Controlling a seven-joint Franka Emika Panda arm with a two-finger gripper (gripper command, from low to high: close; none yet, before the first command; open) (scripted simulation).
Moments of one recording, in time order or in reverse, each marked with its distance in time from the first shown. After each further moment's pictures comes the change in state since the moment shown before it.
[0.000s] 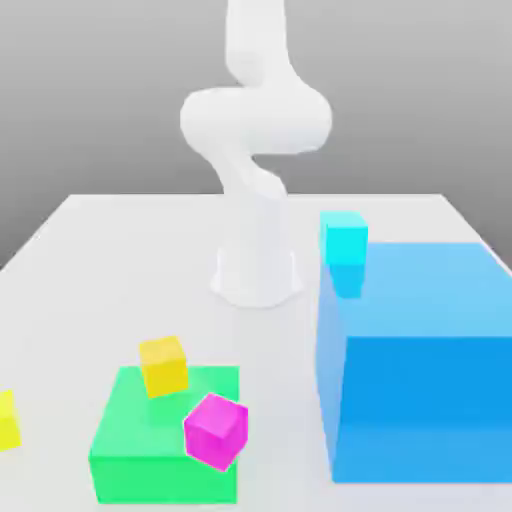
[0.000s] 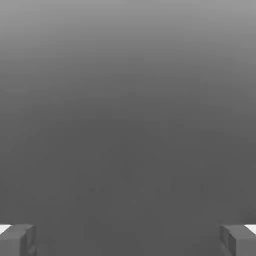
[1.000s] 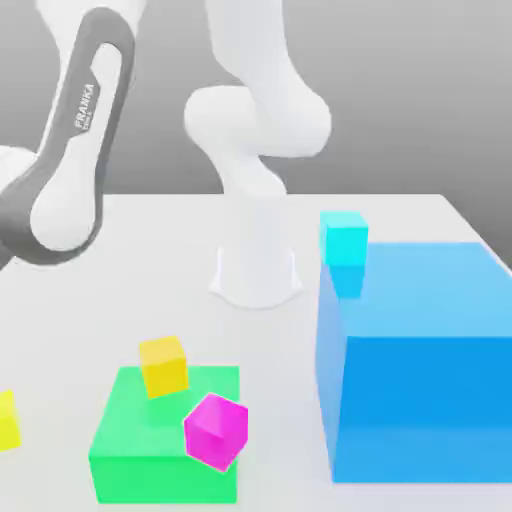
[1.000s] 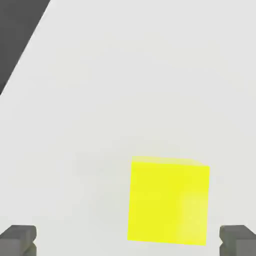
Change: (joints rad) arm -0.368 1.097 -0.279 -0.024 0.259 0.362 0.175
